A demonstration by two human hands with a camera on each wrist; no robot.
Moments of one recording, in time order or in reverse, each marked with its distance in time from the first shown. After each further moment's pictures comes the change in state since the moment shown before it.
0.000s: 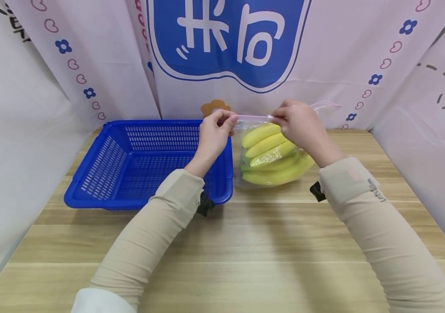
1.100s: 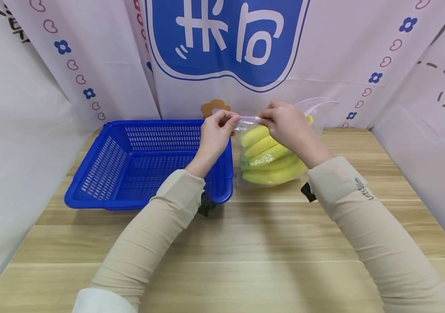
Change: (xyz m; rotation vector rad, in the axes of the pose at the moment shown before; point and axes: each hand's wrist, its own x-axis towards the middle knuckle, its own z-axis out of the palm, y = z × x) left_hand -0.003 0.001 0.001 -0.026 -0.046 -0.012; right_hand 0.006 -0.016 0.011 -0.047 0.006 -0.068
